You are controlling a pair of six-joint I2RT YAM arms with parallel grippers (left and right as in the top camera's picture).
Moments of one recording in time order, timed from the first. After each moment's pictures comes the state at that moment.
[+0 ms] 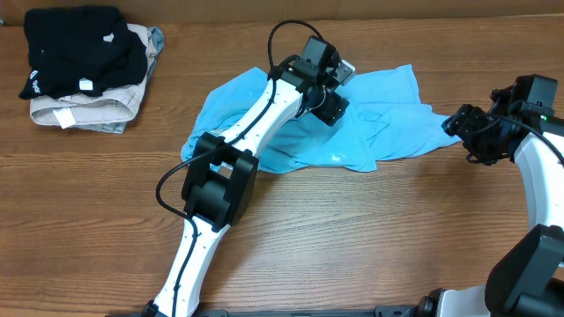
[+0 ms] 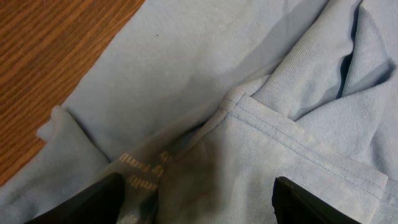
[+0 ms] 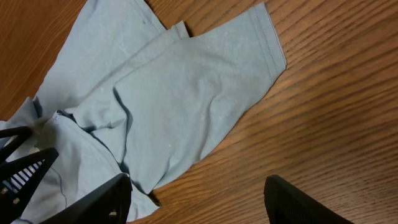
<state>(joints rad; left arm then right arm) -0.53 2.47 2.12 -0.71 0.25 0.16 -0.34 1.63 1.24 -0.79 -0.29 0.32</state>
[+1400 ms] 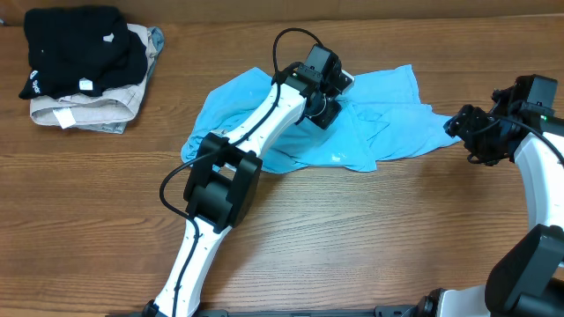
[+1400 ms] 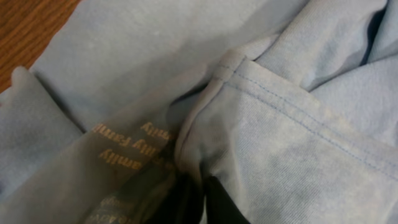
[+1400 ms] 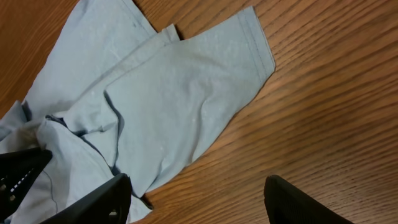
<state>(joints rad) -0.55 2.47 2.09 -0.74 0.20 0.15 -0.34 1.63 1.24 -0.79 -0.26 0.32</state>
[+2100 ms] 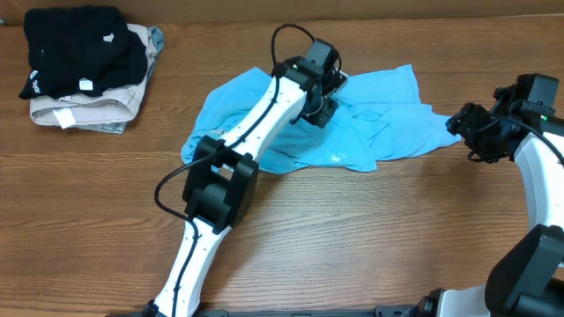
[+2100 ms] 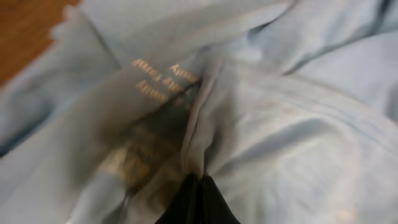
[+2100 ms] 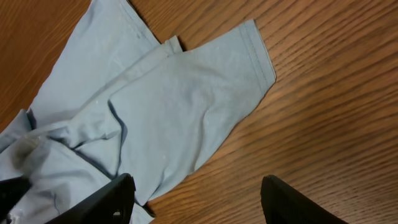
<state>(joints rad) -0.55 2.44 2.21 -1.00 0.13 0.08 -0.34 1.63 1.24 -0.76 -0.26 0.33</state>
